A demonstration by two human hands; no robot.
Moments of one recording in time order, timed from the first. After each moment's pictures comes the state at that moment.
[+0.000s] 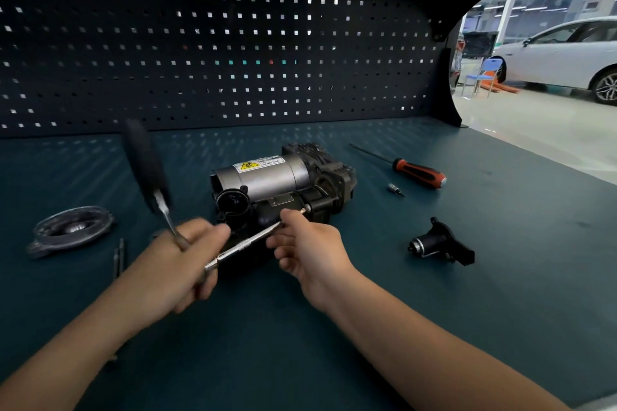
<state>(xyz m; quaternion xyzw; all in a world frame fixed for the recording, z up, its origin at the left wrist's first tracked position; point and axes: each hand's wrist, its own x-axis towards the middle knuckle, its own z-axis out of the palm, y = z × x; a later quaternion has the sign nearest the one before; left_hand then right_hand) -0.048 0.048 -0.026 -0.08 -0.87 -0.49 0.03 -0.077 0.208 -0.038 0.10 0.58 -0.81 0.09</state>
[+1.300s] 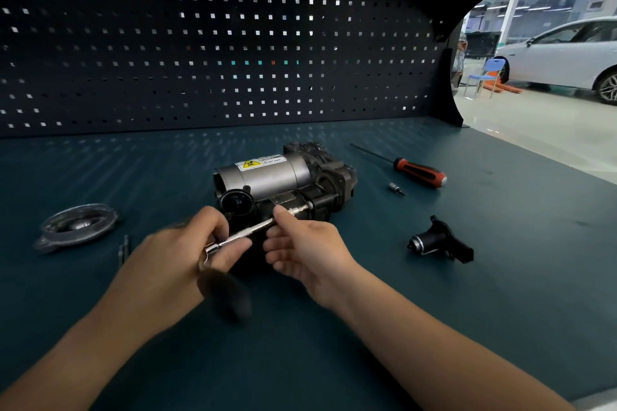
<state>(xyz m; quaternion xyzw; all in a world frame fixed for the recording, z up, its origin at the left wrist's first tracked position) -0.045 0.046 -0.032 -0.17 -0.93 -0.25 0.20 -0.072 0.212 -0.038 0.03 0.60 -0.79 0.12</state>
